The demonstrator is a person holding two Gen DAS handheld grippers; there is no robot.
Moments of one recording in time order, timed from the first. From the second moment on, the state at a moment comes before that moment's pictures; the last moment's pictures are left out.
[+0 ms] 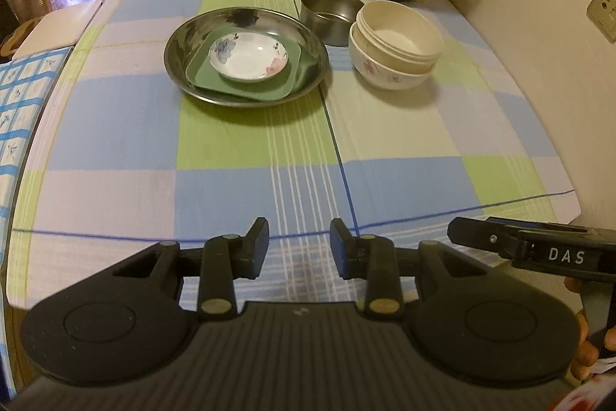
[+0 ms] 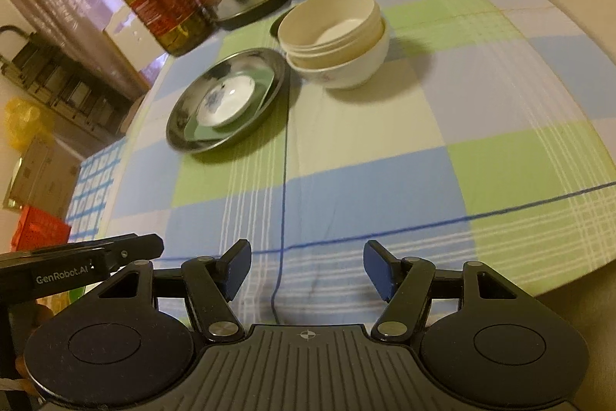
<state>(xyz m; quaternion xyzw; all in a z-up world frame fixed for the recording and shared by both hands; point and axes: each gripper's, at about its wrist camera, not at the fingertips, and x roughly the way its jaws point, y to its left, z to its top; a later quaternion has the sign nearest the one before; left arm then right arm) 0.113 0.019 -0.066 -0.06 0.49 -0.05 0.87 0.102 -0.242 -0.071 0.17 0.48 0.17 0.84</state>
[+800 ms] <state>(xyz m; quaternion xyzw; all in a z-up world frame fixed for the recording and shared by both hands) 0.112 0.029 -0.062 -0.05 0.49 -0.04 0.87 0.110 -0.222 -0.075 0.18 0.49 0.20 0.83</state>
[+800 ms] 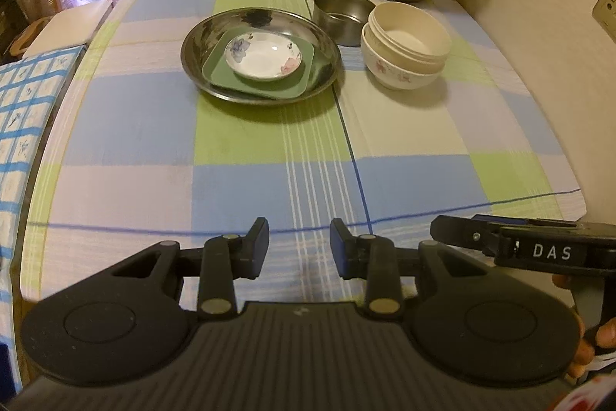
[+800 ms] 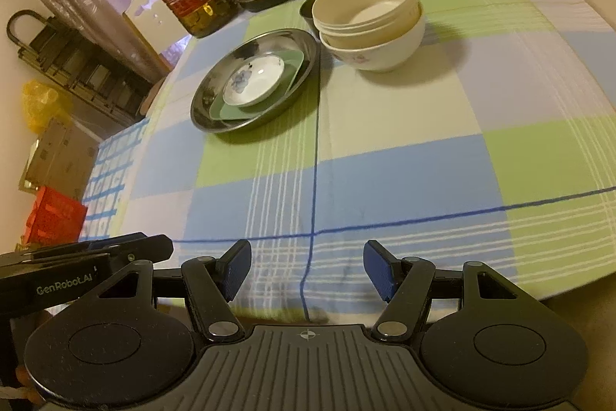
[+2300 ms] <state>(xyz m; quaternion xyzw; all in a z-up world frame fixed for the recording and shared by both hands) 0.448 0.047 -0.080 -0.01 0.45 -0.20 0.87 0.391 -0.171 -0.050 0.16 0.40 0.07 0.90</state>
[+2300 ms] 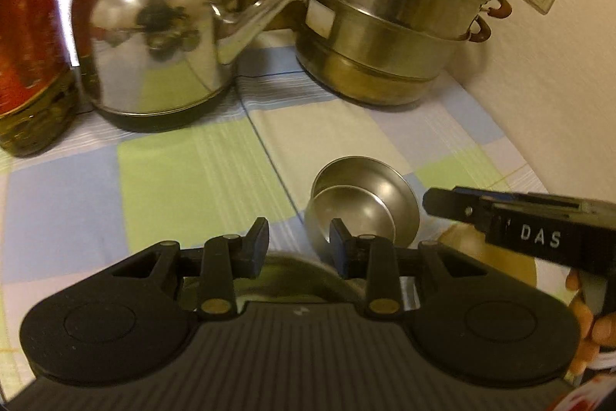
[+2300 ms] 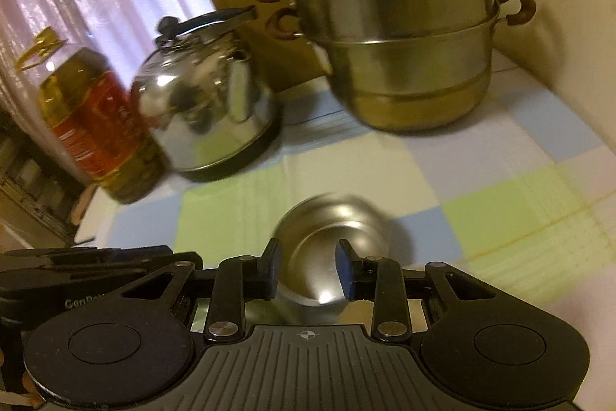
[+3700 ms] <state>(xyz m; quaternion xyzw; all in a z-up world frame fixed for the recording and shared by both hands) 0.498 0.009 -0.125 -0.01 0.47 -0.19 0.86 0.461 -0.192 -0.101 0.12 0.49 0.05 0.86</state>
